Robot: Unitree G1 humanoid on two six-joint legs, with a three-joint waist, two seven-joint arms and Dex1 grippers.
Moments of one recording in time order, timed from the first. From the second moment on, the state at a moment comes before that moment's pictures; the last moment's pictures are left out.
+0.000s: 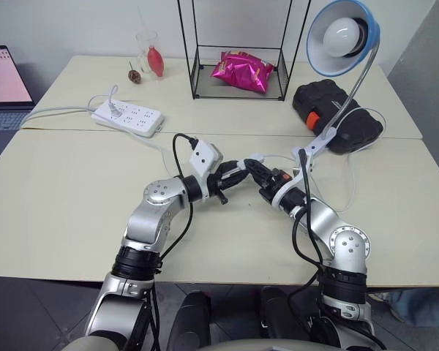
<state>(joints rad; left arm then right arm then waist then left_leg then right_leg) -0.48 0.28 -0.12 0.01 -0.24 0.39 -0.79 -0.35 0.13 -0.21 -0.20 1.24 0.90 -0.26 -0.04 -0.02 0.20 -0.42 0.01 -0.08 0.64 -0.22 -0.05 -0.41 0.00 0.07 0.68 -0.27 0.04</state>
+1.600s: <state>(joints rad) -0.47 0.29 -0.12 0.00 -0.27 0.41 -0.77 -0.33 0.11 -0.17 -0.19 1.28 0.83 -0.26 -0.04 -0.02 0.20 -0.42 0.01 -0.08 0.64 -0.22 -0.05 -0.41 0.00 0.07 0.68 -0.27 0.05</state>
